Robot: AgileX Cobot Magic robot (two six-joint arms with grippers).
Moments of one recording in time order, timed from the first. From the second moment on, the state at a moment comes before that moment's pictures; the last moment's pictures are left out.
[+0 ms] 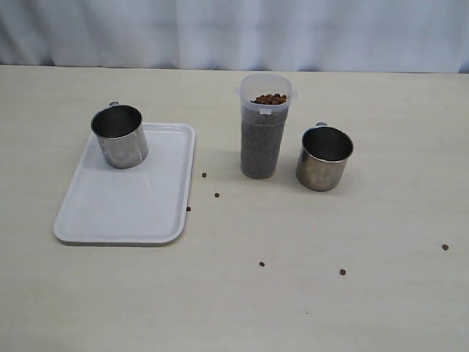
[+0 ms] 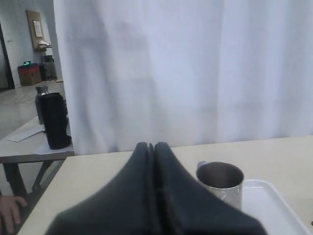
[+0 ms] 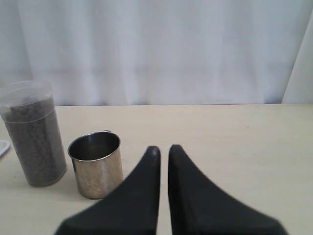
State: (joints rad) left arm 0.07 0.01 -0.06 -1.08 0.14 1.18; right arm 0.16 0.00 0.00 -0.02 0.19 0.02
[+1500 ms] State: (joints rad) left arm 0.07 0.00 0.00 0.07 0.19 -0.14; right arm 0.16 0.00 0.00 -0.02 0.19 0.02
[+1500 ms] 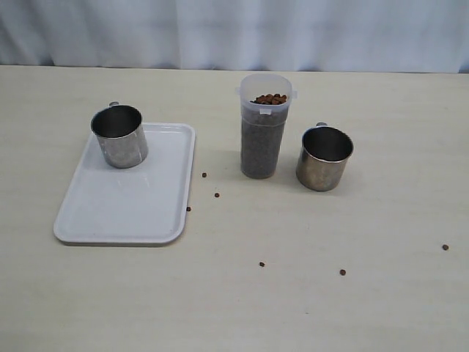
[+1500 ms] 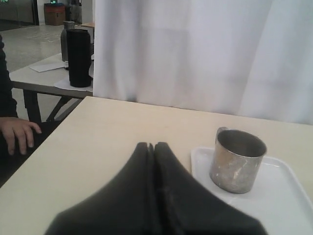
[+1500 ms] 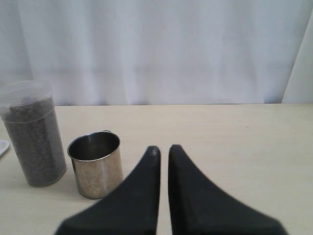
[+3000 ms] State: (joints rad) left arm 0.00 0.00 0.00 -0.03 0.21 0.10; right arm 0.16 0.00 0.00 -0.02 0.19 0.02
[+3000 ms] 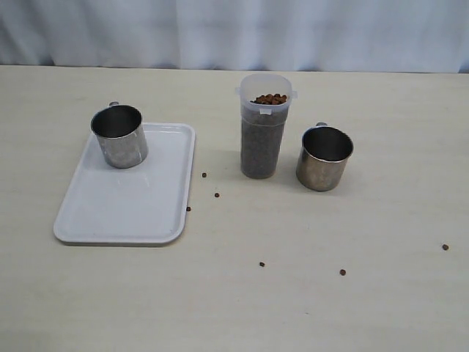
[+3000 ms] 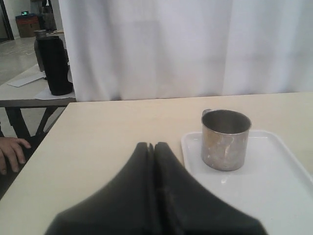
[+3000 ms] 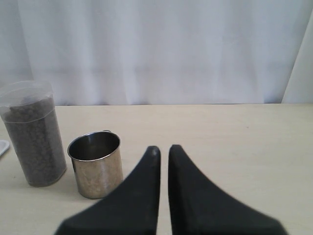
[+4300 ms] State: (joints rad) left arm 0.05 0.00 0.00 -0.03 0.34 0.10; right arm 0.16 0.00 0.00 -0.02 0.19 0.02
